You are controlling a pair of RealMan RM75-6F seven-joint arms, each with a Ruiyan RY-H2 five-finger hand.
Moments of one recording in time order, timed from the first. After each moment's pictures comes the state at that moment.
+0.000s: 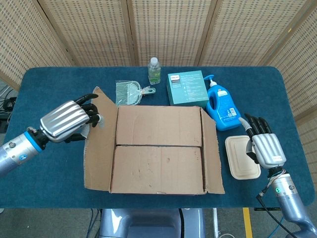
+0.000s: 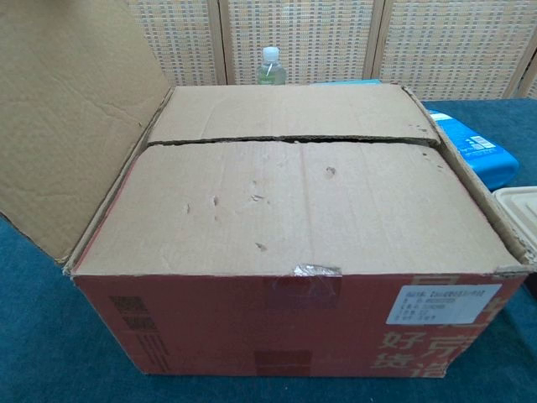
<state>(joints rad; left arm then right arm) -0.91 -0.56 -0.07 -1.86 1.73 0.92 -0.45 0.37 -1.06 0.15 -1.78 -1.34 1.25 -0.14</state>
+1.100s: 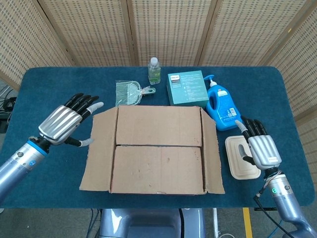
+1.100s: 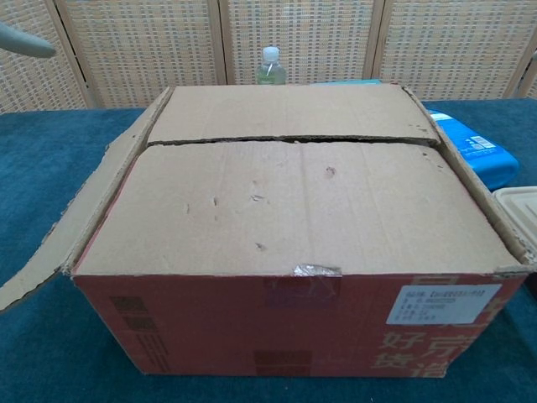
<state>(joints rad) -0.77 -0.77 -0.13 -1.94 1.36 0.93 0.05 0.37 -1.10 0.14 -1.76 -1.35 1.24 -0.14</state>
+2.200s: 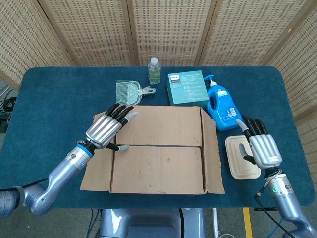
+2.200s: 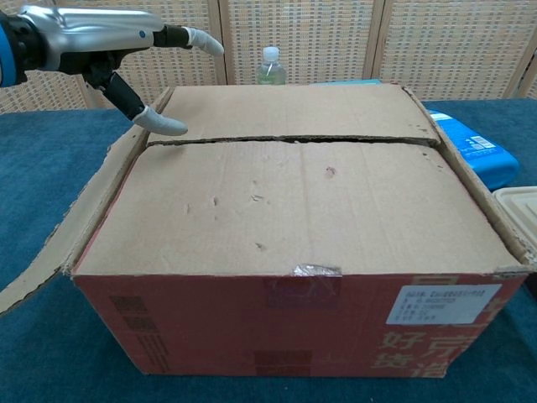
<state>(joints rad) -0.90 -1.19 -0.16 -1.87 1.04 0.96 0.47 0.37 -1.11 0.15 -1.74 -1.35 1.24 -0.12</state>
